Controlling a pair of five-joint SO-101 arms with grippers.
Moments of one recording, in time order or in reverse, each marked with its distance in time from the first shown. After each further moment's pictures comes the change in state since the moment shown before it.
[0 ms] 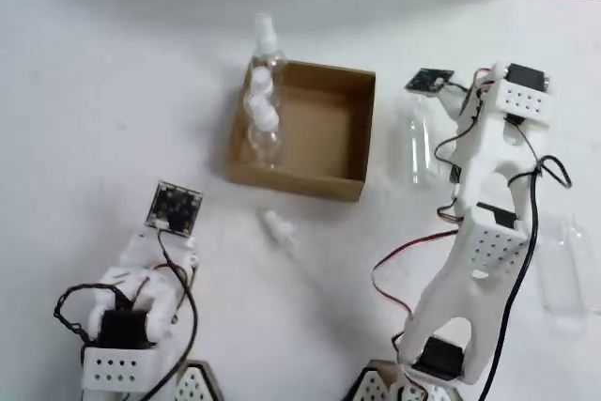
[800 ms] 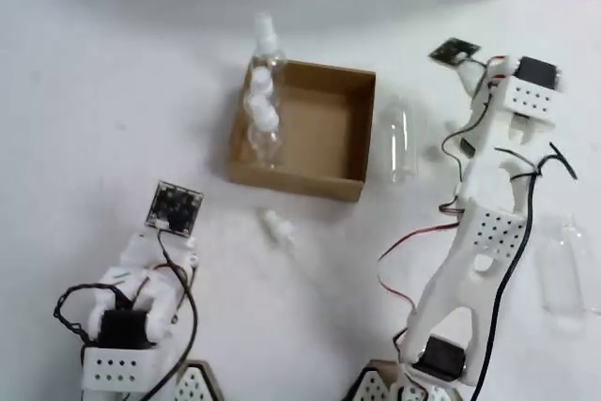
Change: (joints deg) left arm 0.0 0.0 0.0 0.0 0.0; right arm 2.8 14.2 -26.1 0.4 -11.3
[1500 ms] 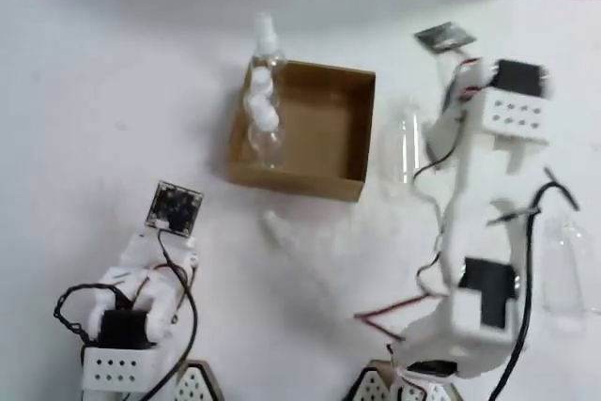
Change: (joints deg) left arm 0.0 0.0 0.0 0.0 0.0; right arm -12.7 -51.5 51.3 0.0 -27.7
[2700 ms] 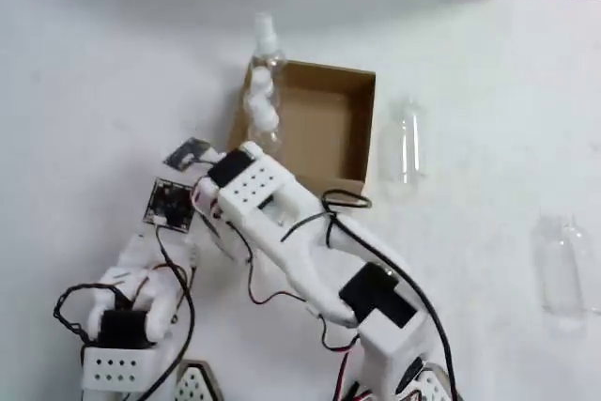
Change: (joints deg) left arm 0.0 0.0 0.0 0.0 0.2; right arm -54.4 11.9 13.0 -12.0 -28.0
